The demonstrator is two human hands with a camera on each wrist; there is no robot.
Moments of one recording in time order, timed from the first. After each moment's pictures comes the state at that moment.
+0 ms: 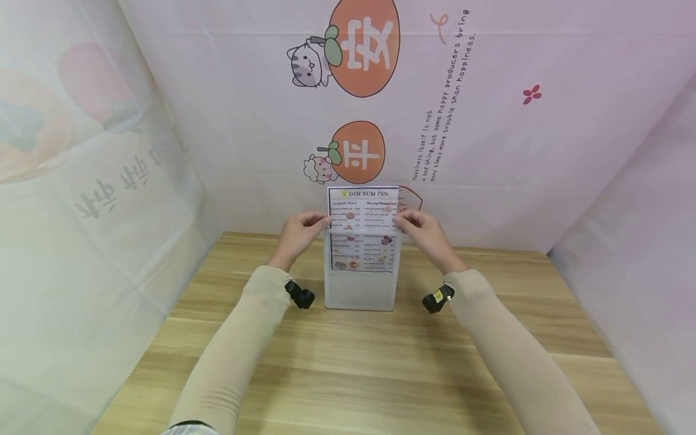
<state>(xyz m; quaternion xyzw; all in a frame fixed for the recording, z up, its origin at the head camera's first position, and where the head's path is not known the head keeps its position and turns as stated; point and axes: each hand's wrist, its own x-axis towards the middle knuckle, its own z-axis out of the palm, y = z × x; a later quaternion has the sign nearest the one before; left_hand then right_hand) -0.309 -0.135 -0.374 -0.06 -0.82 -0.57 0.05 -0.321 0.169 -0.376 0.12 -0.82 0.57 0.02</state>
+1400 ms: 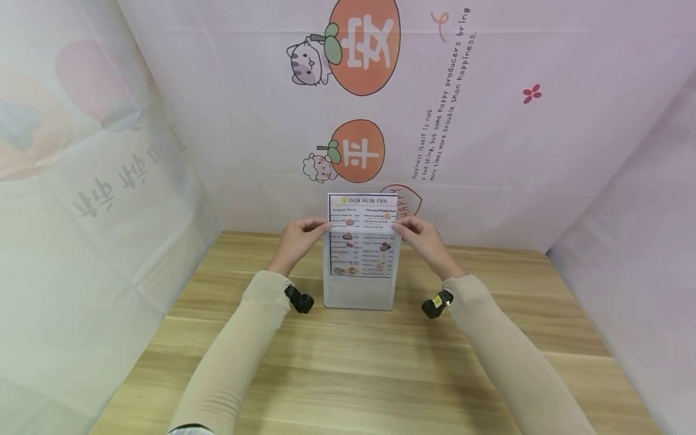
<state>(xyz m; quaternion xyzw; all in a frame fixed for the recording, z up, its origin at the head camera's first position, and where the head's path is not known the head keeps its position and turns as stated) -0.310 -0.137 -0.393 -0.07 -0.81 -0.58 0.05 -0.314 0.167 -0.388 0.12 -0.81 0.57 0.00</state>
